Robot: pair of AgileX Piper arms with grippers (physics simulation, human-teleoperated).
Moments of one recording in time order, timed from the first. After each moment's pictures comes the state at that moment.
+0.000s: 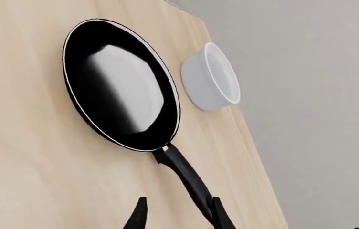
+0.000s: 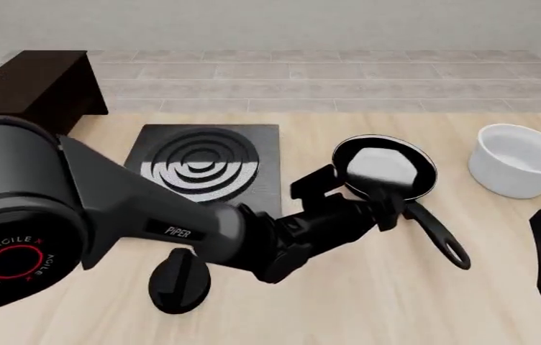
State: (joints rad) left arm -0.97 2.15 -1.15 -0.60 -0.93; right arm 0.00 0.01 0.00 0.00 0.01
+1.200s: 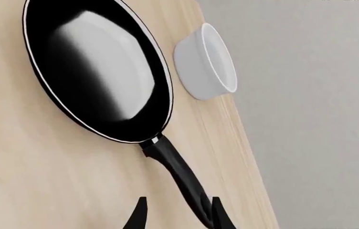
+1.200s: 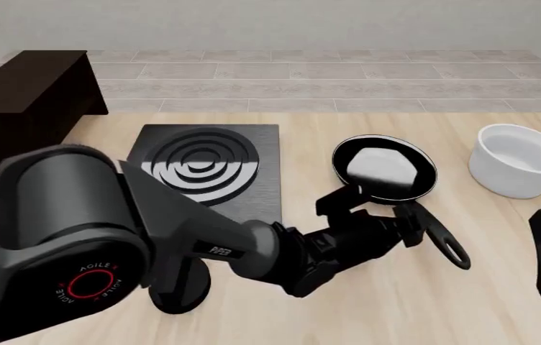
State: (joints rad) left arm -1.03 2.27 -1.28 -0.60 -1.00; right arm 0.00 0.02 0.00 0.00 0.01
